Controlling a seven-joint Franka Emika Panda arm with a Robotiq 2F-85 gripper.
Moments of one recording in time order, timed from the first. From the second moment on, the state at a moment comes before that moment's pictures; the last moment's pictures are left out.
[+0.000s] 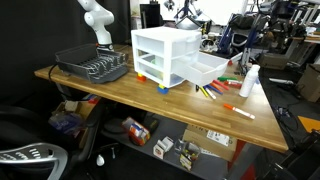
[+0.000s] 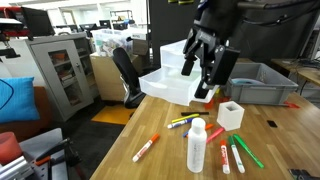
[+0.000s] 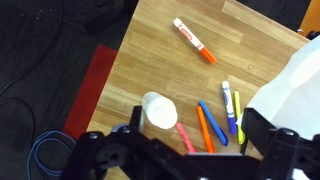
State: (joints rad) arm -0.23 0.17 -0.21 -1.98 0.19 1.89 -0.07
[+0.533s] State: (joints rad) arm -0.24 0.17 -0.23 -1.98 0.18 1.91 -0.02
